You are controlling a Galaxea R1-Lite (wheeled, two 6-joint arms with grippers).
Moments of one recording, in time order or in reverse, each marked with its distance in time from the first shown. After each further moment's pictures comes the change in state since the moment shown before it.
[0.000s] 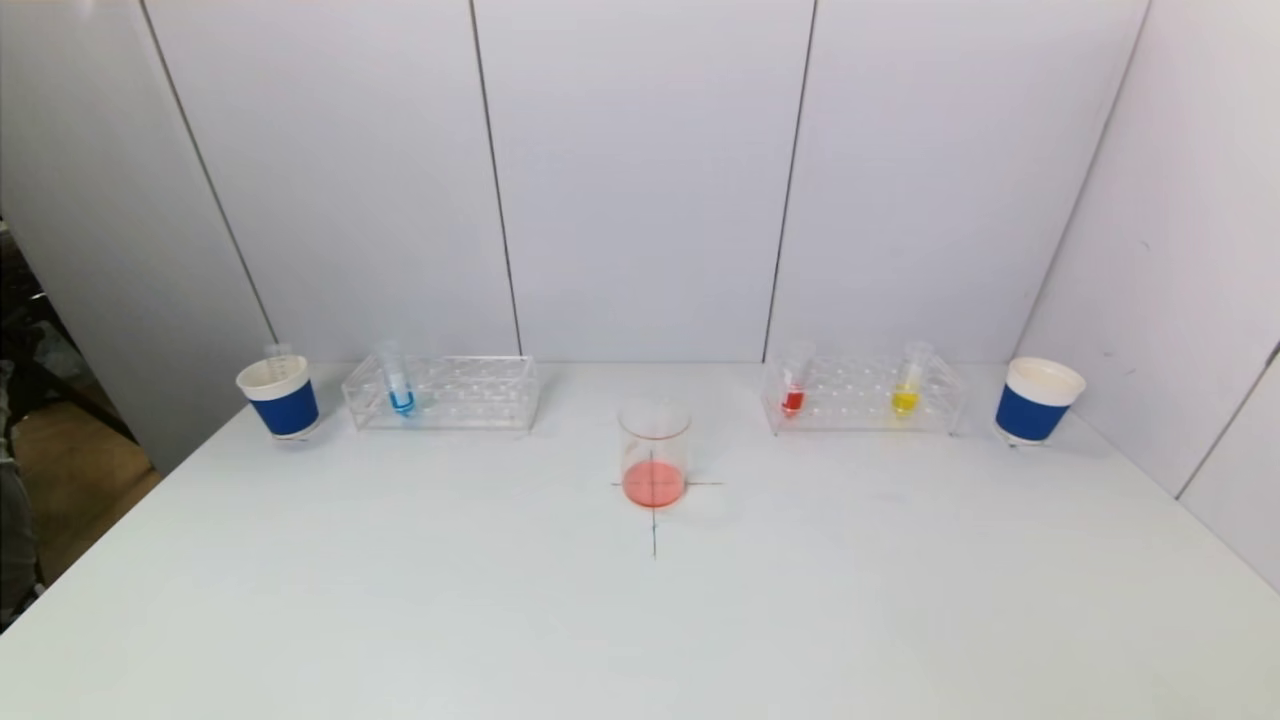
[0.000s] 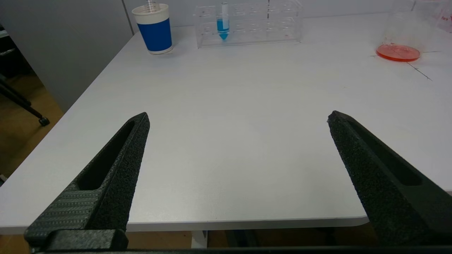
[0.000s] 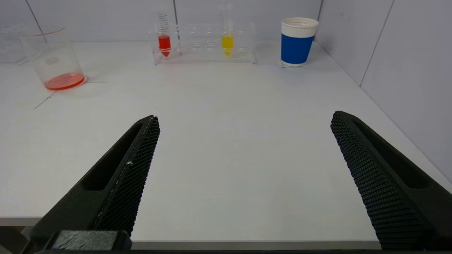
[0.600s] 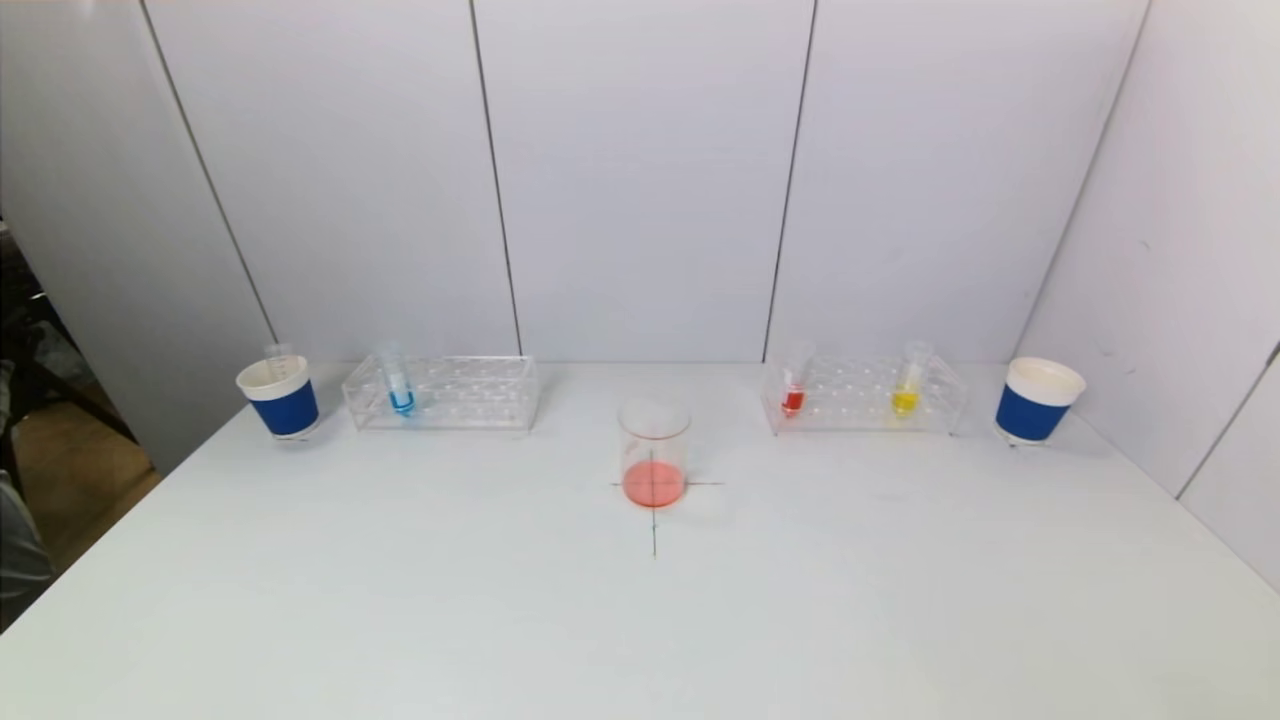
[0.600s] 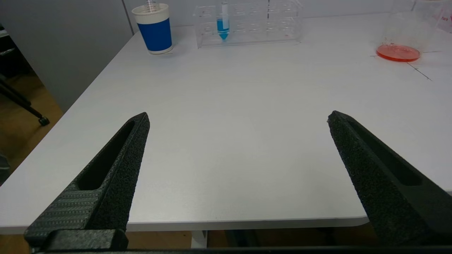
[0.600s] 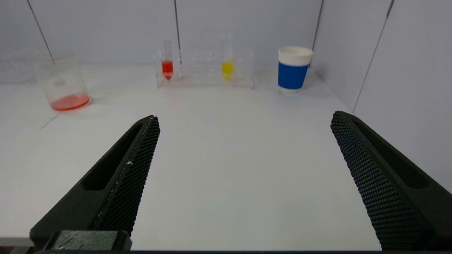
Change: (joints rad) left arm 0.000 0.000 0.000 0.000 0.000 0.000; right arm 0.000 0.000 -0.023 -0.077 0.009 -0.023
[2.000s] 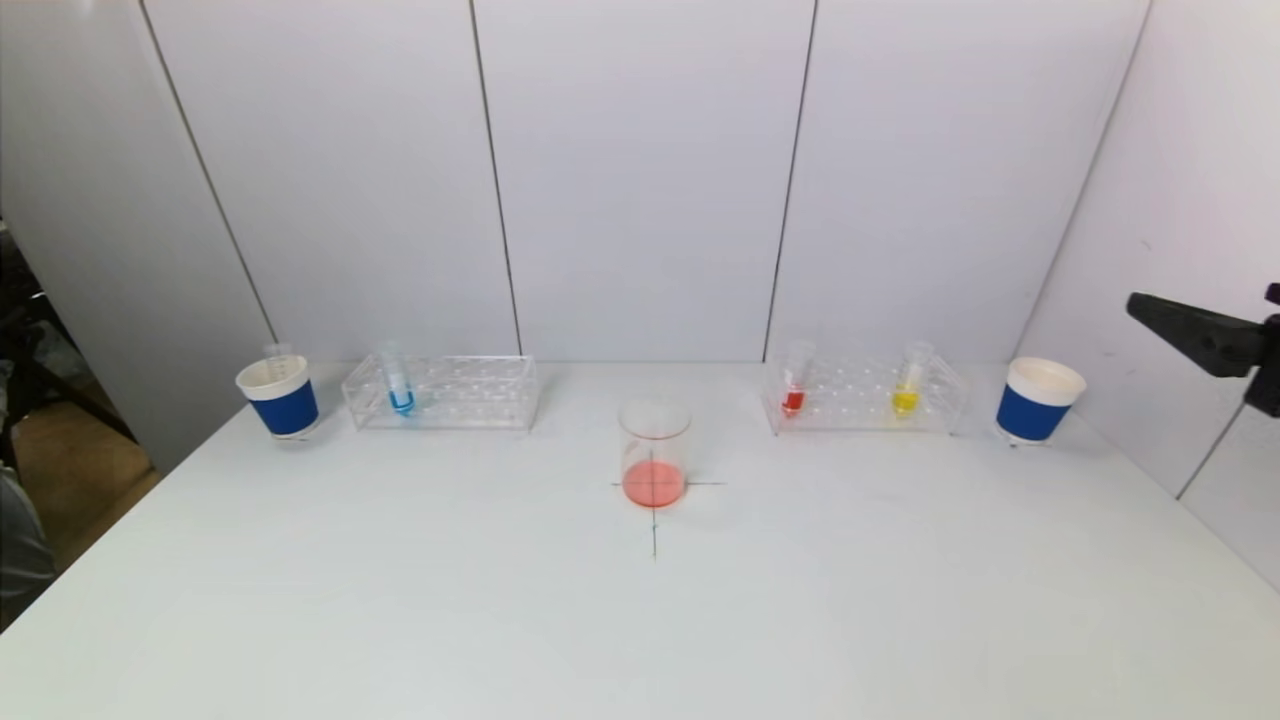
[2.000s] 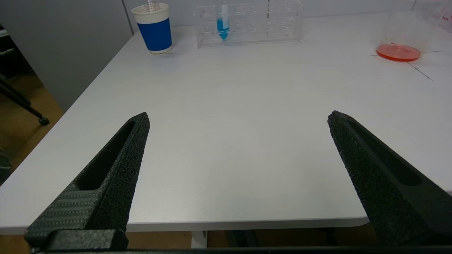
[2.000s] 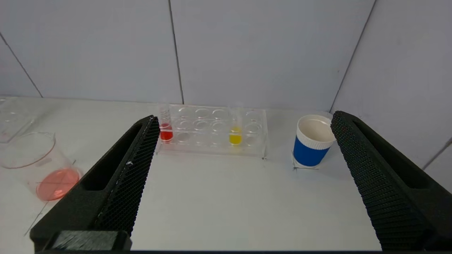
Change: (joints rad) left arm 0.000 0.000 0.000 0.000 0.000 0.000; right arm -0.007 1.200 -0.623 -0.389 0.043 -0.003
